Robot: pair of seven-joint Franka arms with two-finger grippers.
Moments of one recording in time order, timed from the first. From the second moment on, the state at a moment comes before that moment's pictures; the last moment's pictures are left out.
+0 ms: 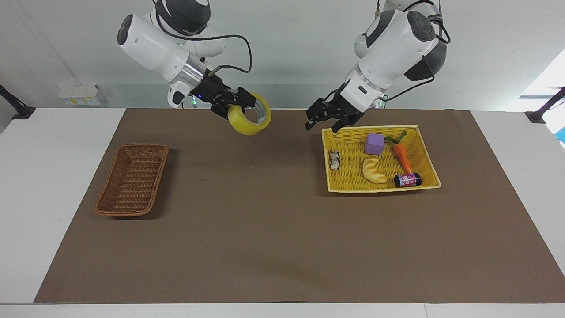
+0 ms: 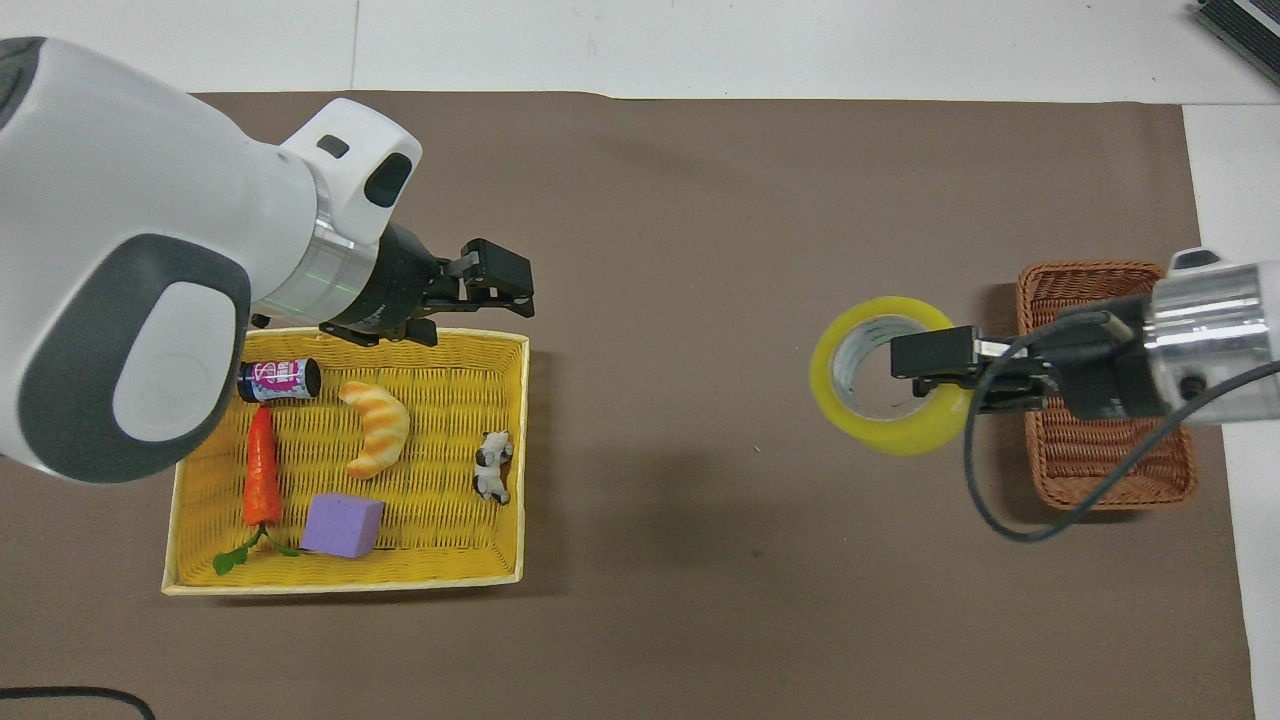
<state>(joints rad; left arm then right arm) -0.26 0.14 -0.12 -1.54 -0.36 1.75 -0.45 0.10 -0.13 -0.09 -1.90 0.73 1.73 0.06</state>
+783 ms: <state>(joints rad) -0.08 0.13 -0.11 -1.51 -0.14 1.60 -0.29 -0.38 0.00 -0.10 -1.90 0.60 1.70 -0.56</state>
